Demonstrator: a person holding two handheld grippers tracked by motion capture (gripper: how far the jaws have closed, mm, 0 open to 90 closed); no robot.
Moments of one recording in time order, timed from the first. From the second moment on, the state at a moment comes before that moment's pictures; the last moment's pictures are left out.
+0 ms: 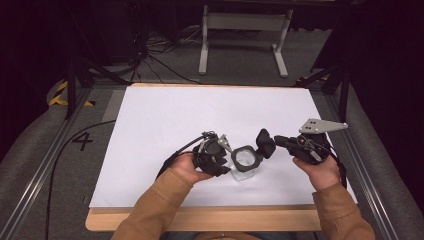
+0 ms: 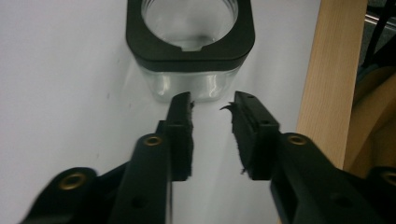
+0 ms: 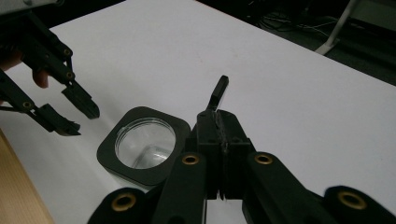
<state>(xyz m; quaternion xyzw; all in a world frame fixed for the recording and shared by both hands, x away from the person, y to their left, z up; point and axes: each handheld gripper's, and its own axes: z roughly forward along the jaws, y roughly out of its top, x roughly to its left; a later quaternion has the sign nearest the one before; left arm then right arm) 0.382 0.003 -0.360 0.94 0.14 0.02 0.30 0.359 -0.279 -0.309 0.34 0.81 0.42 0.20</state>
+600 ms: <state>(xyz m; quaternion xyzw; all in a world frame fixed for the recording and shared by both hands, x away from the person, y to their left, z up) 0.383 -0.011 -0.372 0.94 0.14 0.03 0.30 0.359 -0.277 -0.311 0.34 0.81 0.42 0.20</state>
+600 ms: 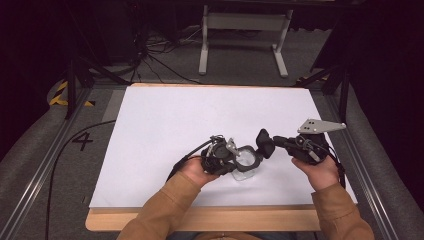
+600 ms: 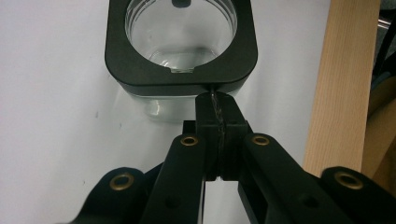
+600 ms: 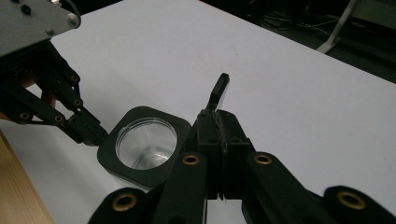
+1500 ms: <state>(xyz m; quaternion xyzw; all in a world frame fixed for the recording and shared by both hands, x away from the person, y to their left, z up) 0.391 0.007 -0.367 0.94 0.16 0.02 0.31 0.351 -0.218 -0.345 0.27 0.87 0.37 0.15</state>
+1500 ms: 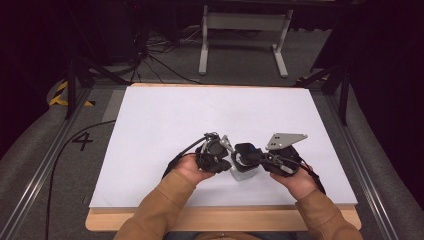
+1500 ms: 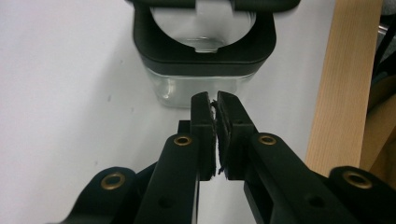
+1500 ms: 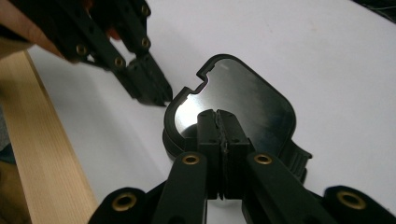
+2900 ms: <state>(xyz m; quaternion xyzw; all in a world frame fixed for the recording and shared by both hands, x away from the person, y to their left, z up) 0.411 0.140 -0.323 0.80 0.34 0.09 0.49 0.379 -0.288 -0.387 0.30 0.86 0.40 0.10</state>
